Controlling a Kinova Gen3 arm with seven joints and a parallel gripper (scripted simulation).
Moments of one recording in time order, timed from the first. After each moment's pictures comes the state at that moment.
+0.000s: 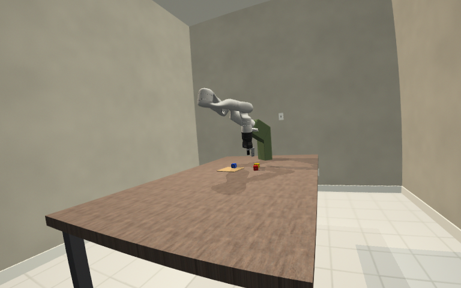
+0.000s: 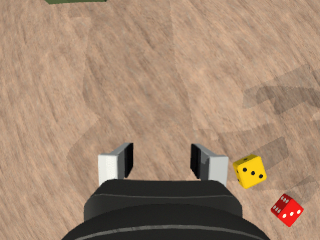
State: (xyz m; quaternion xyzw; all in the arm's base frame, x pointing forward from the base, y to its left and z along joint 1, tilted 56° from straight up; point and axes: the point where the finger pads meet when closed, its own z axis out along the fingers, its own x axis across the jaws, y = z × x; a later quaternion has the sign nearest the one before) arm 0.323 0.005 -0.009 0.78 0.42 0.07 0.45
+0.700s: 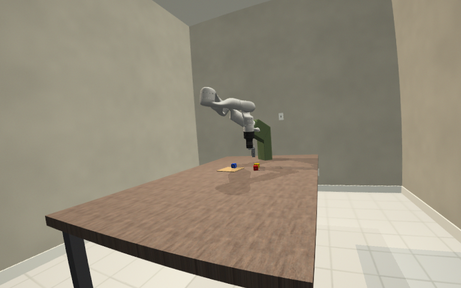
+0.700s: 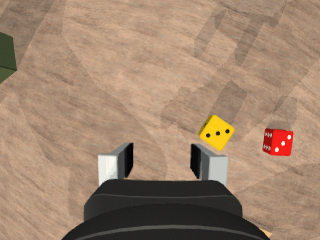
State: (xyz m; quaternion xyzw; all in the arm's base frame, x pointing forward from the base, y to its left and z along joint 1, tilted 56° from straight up) arm 0.349 0.036 -0.013 0.87 0.18 0.23 0.41
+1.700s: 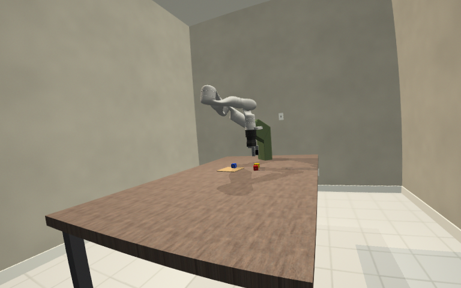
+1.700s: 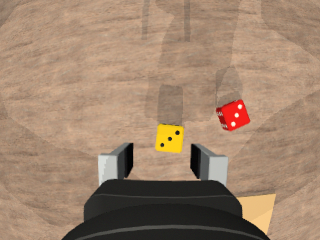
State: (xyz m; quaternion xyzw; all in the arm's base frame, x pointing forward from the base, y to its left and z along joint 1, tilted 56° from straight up) arm 0.375 0.073 -0.003 0.88 -0.02 0.35 0.32
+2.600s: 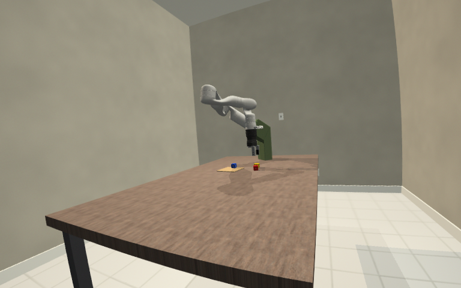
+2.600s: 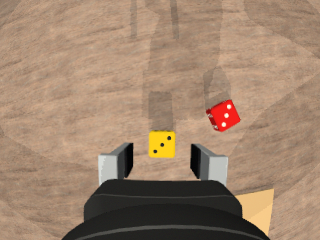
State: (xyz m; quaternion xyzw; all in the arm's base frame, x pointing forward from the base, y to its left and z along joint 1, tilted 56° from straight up) arm 0.380 0.081 0.000 0.88 -0.05 0.37 0.29
